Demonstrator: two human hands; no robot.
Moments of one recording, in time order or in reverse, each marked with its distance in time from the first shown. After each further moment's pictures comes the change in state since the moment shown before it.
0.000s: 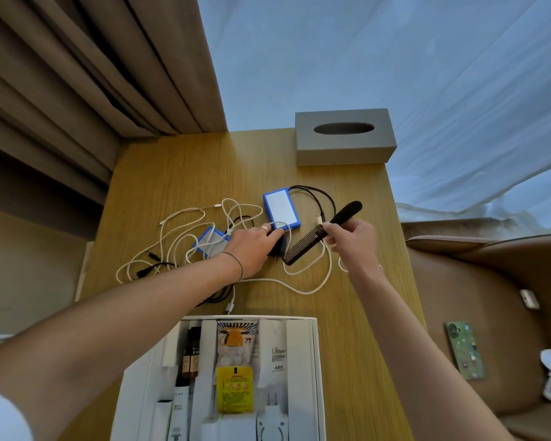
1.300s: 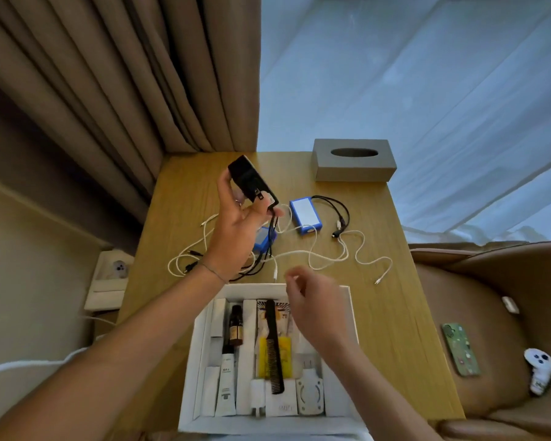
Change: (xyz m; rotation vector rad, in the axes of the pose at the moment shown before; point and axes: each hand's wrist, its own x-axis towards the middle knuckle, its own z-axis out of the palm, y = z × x) left_hand -0.172 -0.016 -0.128 -1.720 0.712 -0.045; right_hand -0.203 0.000 0.086 -0.614 -0.029 -0.485
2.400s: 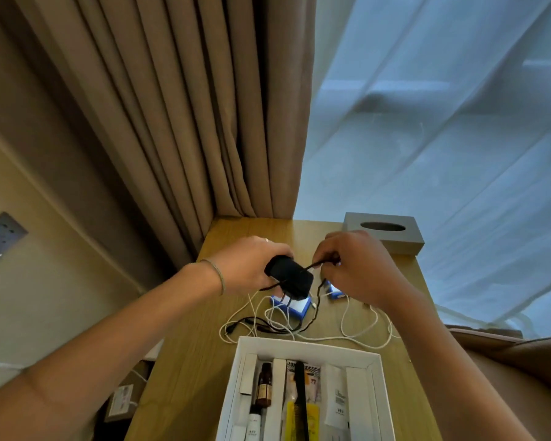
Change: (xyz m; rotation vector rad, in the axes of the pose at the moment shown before) left_hand 0.019 0.095 -0.063 1.308 -0.523 0.121; right_hand 0.096 -0.117 -0.120 -0.282 -0.171 -0.547
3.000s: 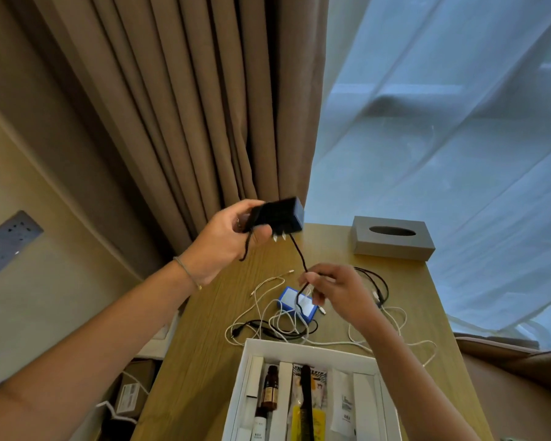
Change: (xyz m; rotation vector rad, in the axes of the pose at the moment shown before) left_hand -0.033 -0.001 -0.039 -0.972 0.365 -0.142; right_hand -0.005 0.020 0.081 0.828 0.018 0.197
